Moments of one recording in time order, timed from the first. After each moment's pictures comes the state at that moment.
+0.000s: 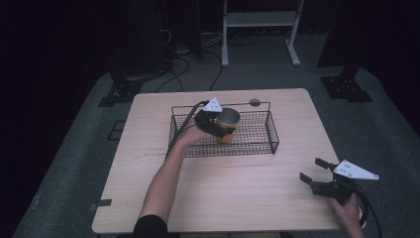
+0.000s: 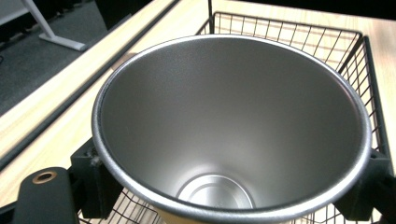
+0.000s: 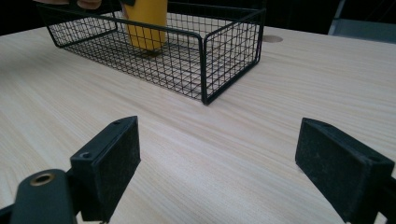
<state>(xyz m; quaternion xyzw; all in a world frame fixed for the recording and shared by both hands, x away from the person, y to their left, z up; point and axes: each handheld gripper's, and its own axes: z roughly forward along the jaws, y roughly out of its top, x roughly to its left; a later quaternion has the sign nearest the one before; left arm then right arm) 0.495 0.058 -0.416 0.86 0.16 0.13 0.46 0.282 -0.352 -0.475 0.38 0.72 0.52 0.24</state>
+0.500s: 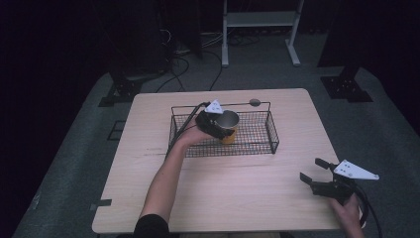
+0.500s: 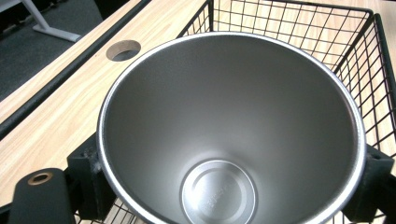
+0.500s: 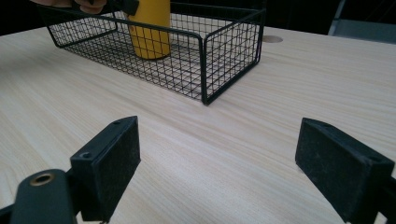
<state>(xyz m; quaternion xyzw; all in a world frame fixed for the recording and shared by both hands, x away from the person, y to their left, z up) 0.497 0.057 -0.421 0.87 0.16 0.13 0.45 0.282 -0.352 -0.475 0.38 0.72 0.52 0.24</state>
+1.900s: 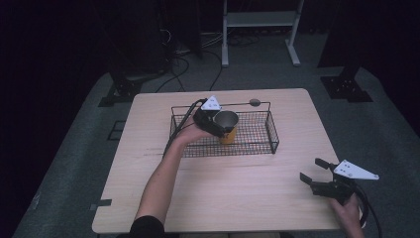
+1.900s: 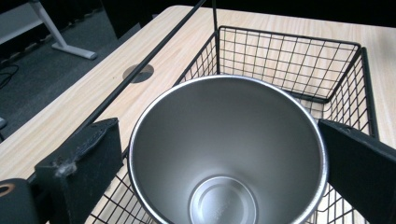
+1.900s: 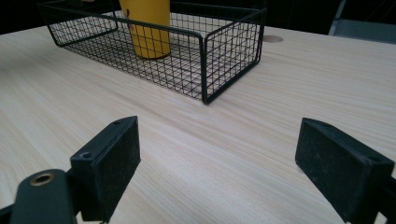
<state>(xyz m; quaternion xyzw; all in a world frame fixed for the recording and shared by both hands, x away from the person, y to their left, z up) 0.491 0.063 -0.402 0.85 0.16 0.15 0.48 0.282 -0.352 -0.475 0.38 0.73 0.52 0.24</state>
